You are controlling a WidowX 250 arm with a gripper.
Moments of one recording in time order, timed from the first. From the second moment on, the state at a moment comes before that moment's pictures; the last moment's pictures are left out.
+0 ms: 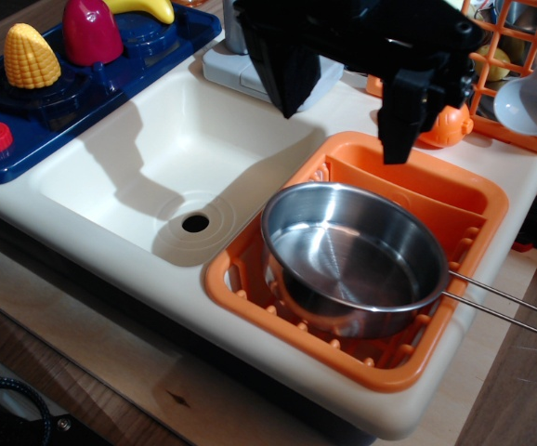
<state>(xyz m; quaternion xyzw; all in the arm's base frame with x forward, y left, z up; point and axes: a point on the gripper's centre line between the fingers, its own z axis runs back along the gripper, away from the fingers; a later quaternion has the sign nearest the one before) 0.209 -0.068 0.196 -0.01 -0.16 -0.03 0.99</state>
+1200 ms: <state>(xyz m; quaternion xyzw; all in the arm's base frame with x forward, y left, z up) 0.161 -0.075 0.171 -0.05 -0.16 -0.37 0.92</state>
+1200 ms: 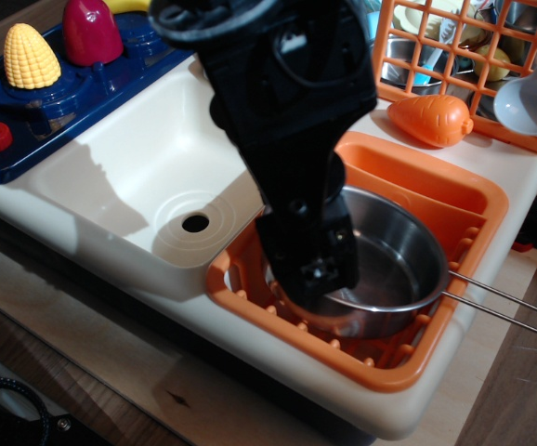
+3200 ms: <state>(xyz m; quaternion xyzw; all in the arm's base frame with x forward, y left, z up) 0.163 -0.068 0.117 -0.02 -0.17 -0.55 0.82</state>
